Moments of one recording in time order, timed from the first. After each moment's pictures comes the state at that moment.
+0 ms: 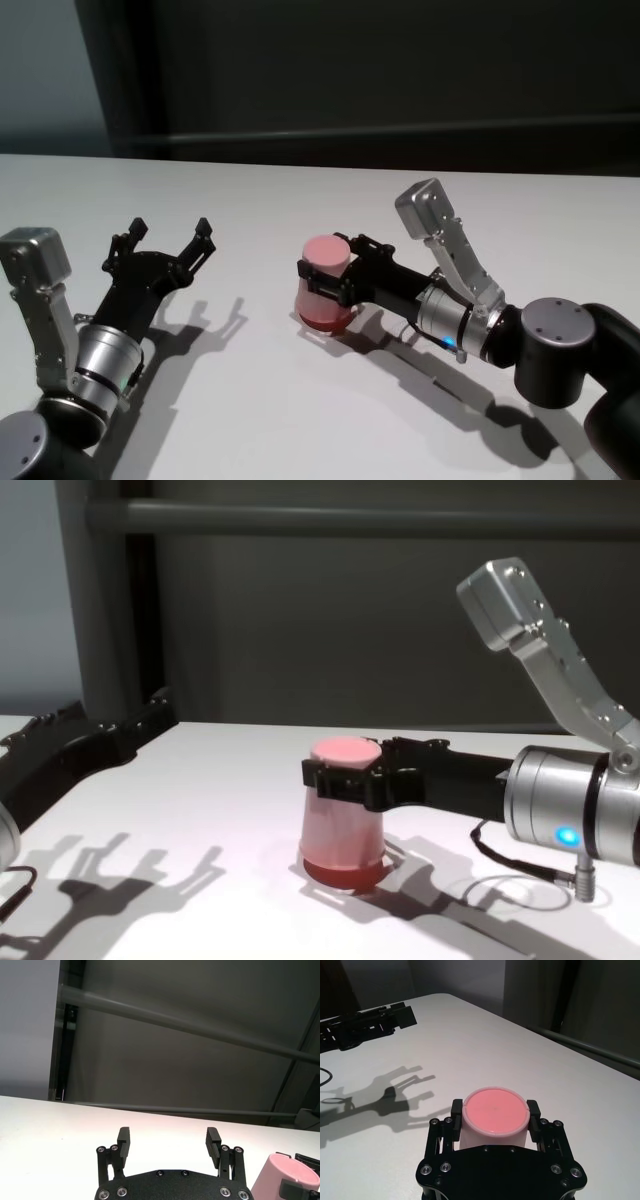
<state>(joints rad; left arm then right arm) 0.01 0.31 0.26 -1.56 -0.50 -0.15 -0.06 0.43 0.33 -0.67 -1.31 0.50 0.08 0.35</state>
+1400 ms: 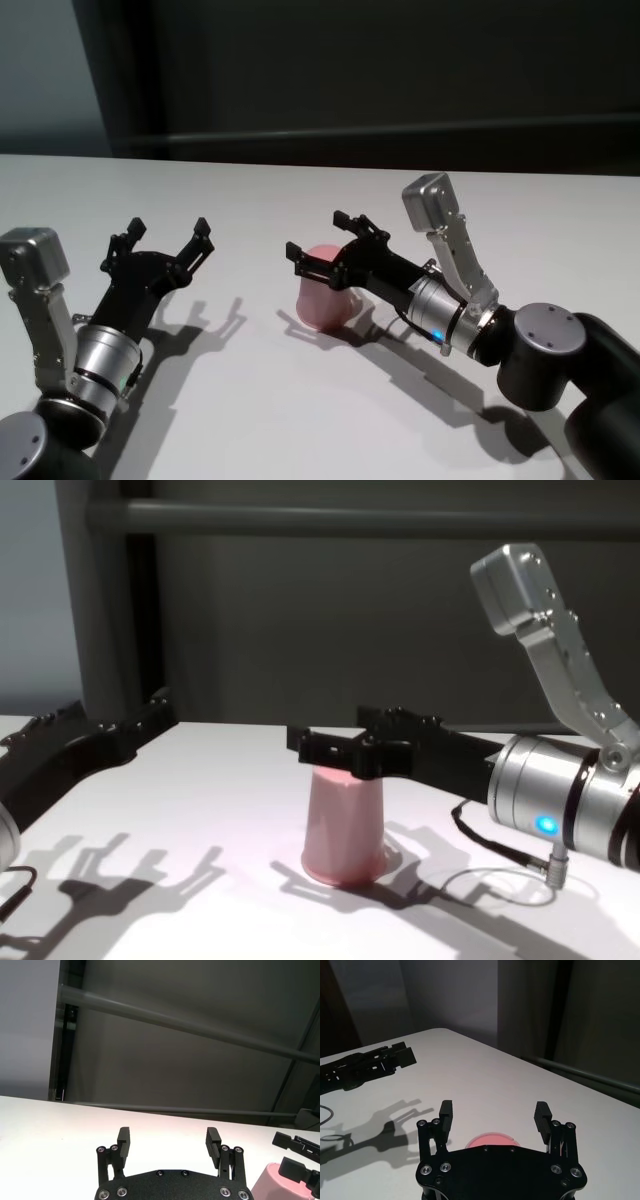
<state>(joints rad) 0.01 0.31 0.26 -1.56 -0.50 -0.15 -0.06 0.40 0.26 -0.59 -1.28 0.46 -0.02 0.36</state>
